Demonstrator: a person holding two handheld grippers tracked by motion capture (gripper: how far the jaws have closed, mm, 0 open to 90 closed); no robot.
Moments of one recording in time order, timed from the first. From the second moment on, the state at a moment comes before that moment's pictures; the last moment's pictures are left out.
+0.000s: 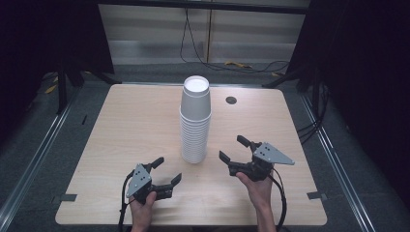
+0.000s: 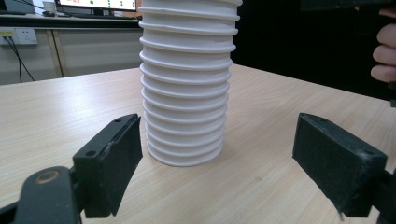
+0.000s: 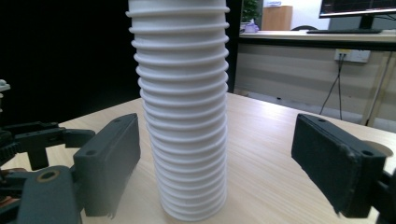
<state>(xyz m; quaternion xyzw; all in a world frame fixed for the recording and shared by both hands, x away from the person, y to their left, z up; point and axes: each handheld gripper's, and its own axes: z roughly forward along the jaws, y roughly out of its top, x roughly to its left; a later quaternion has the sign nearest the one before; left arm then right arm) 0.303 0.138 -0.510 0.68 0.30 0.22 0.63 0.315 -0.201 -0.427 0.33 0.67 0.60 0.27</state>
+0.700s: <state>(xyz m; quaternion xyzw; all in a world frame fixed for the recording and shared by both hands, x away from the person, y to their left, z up) 0.303 0.139 -0.510 0.69 0.29 0.21 0.63 0.339 -0.189 -0.375 0.29 0.70 0.62 0.20</state>
